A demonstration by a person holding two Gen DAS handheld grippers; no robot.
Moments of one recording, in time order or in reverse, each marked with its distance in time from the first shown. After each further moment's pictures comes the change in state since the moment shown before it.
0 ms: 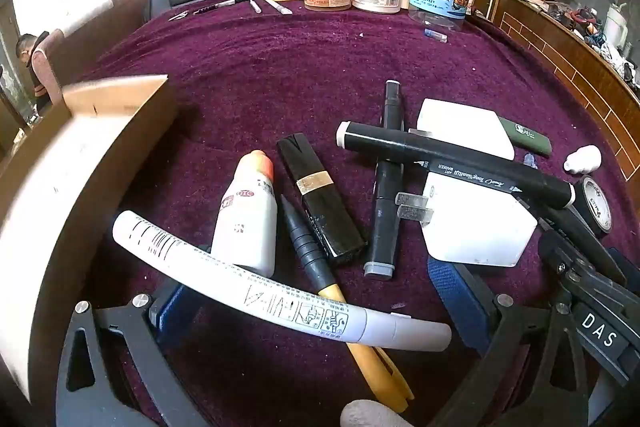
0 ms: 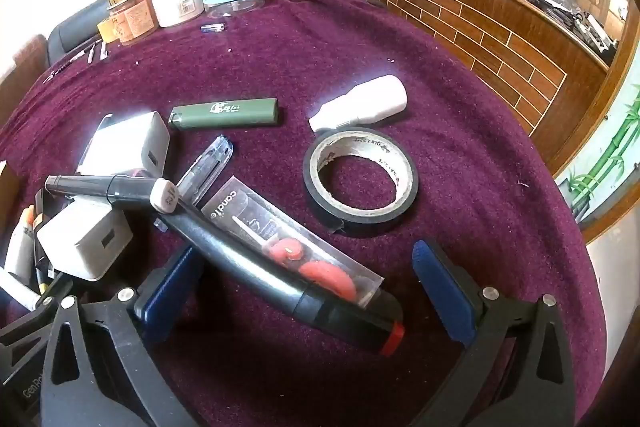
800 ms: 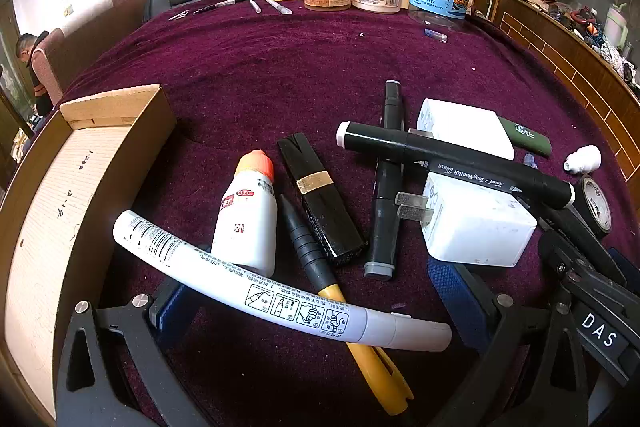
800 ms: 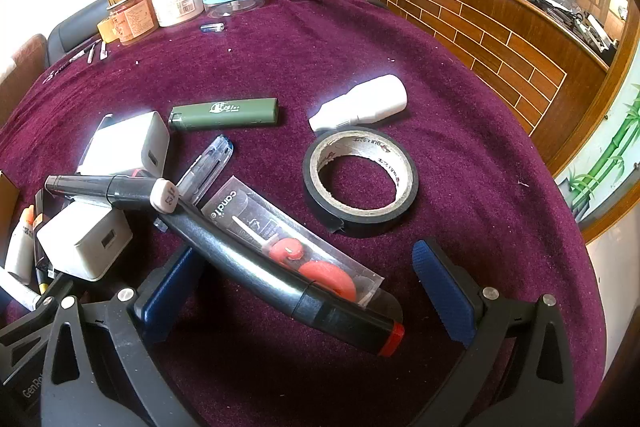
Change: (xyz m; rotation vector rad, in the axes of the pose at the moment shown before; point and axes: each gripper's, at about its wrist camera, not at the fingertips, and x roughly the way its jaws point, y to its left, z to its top) left arm 0.000 0.000 0.000 0.001 -0.002 0.001; right arm 0.000 0.000 0.000 0.001 0.002 0.001
